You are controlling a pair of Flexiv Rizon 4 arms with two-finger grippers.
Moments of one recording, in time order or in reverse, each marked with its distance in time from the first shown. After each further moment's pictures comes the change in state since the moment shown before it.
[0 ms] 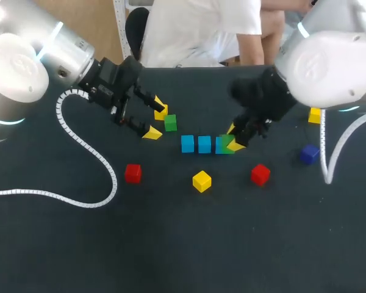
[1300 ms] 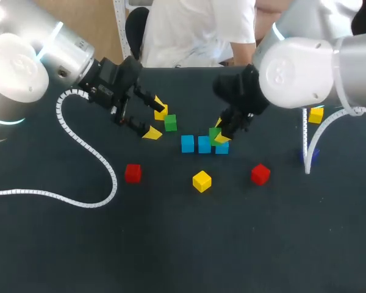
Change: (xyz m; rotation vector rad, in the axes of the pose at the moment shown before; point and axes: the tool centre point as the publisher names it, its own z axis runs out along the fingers) left arm 0.000 0.000 0.000 0.000 0.000 0.000; right arm -0.007 -0.047 0.029 0.031 0.039 0.003
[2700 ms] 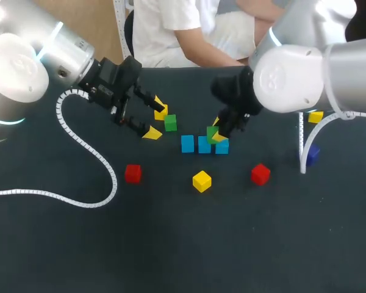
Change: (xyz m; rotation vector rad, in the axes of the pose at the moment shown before) left arm 0.000 0.000 0.000 0.000 0.000 0.000; right arm 0.001 -0.019 0.013 0.030 -0.009 -0.001
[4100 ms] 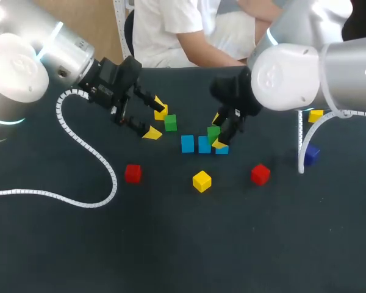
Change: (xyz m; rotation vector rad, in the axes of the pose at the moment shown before) left arm 0.000 0.000 0.000 0.000 0.000 0.000; right arm 0.002 -0.002 0.005 -0.016 0.007 0.024
